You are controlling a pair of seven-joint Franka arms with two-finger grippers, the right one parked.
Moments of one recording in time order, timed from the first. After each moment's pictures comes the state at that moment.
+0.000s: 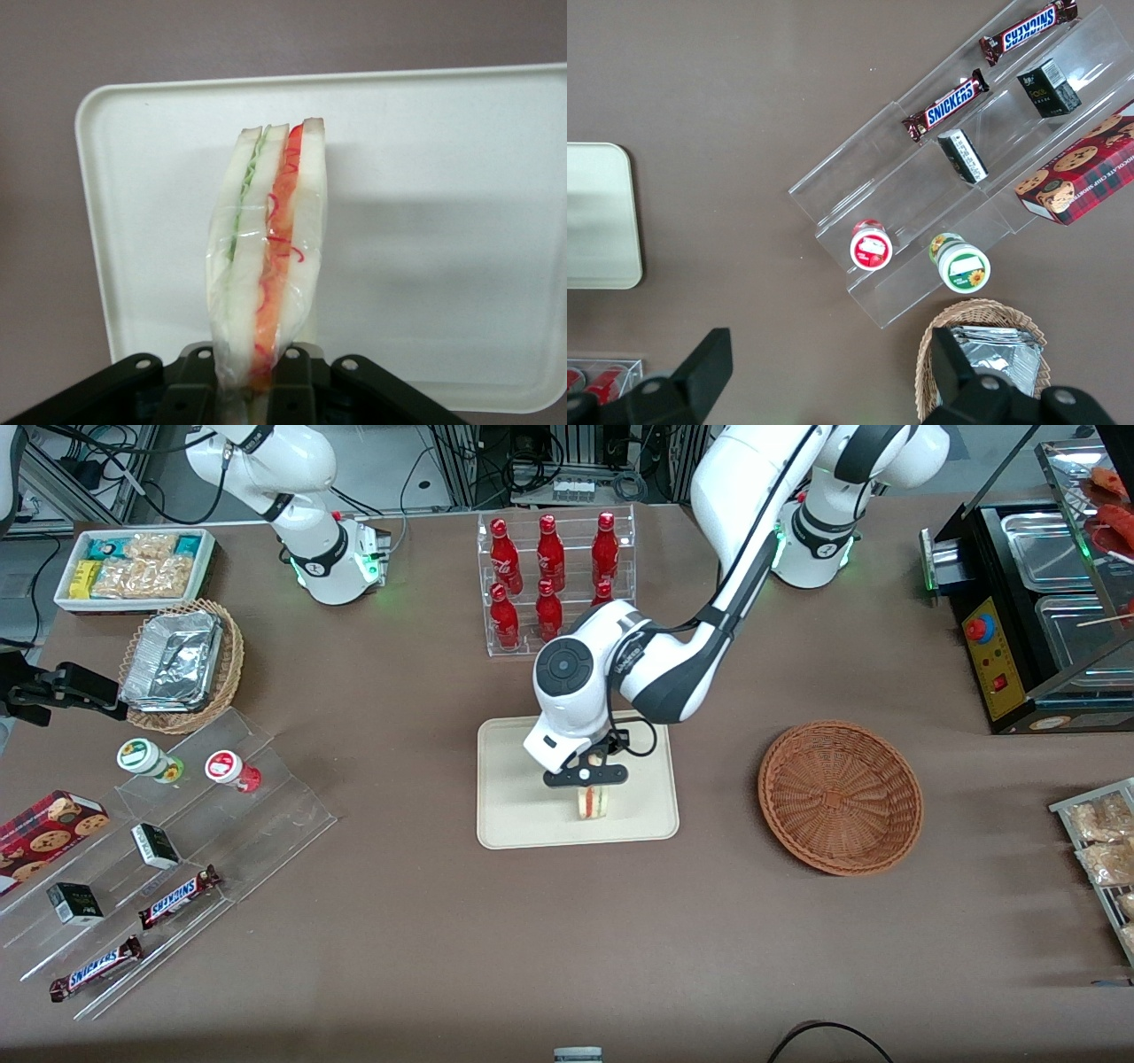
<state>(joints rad) -0.78 0.70 -0.01 -1.38 0.02 1.97 -0.82</state>
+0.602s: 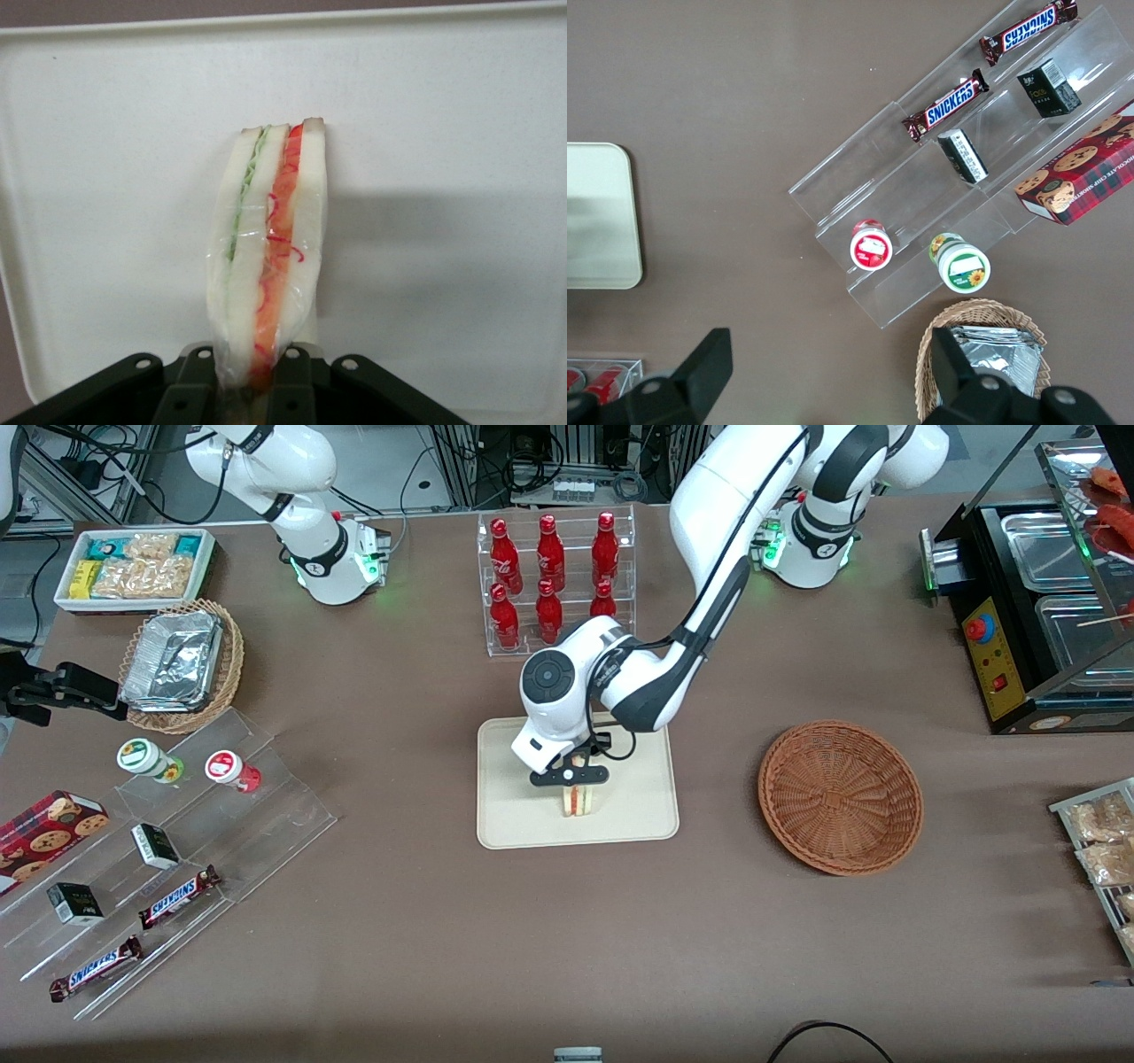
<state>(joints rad) -0.80 0.78 -0.03 -1.38 0.02 2.06 -0.87</state>
